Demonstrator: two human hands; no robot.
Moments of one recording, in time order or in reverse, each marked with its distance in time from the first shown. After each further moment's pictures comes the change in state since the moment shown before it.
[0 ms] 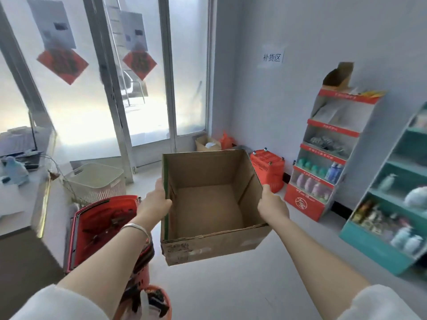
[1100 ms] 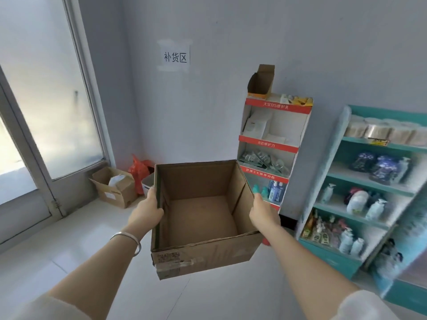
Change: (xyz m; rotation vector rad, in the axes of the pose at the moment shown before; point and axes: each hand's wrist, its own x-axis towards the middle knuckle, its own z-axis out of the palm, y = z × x) left_hand 0.551 0.279 0.248 -0.114 -0.336 0.359; right_hand 0.513 0.135 0.007 -0.079 0.133 0.492
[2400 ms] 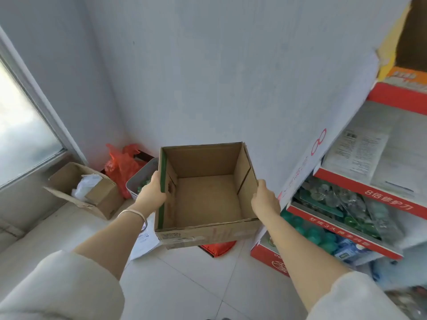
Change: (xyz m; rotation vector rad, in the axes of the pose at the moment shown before) left_hand 0.721 -0.042 0.079 -0.020 -0.199 -0.115; right_hand 0.648 -0.230 0.193 0.038 -0.152 0.082
